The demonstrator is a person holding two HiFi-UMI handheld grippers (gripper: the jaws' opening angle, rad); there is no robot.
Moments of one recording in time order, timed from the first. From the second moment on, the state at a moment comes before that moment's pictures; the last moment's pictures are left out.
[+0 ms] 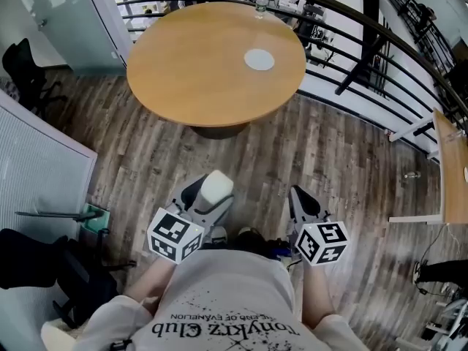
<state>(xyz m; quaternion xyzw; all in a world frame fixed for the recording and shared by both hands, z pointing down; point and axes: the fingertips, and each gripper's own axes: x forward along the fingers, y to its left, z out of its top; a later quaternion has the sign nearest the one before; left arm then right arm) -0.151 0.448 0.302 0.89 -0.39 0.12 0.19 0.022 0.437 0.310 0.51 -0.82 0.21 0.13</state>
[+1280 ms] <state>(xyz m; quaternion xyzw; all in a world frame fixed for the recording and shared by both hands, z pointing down) -0.078 0.026 0.297 0.87 -0.44 0.10 0.19 0.093 0.004 0.318 0.45 -0.85 0.21 0.15</state>
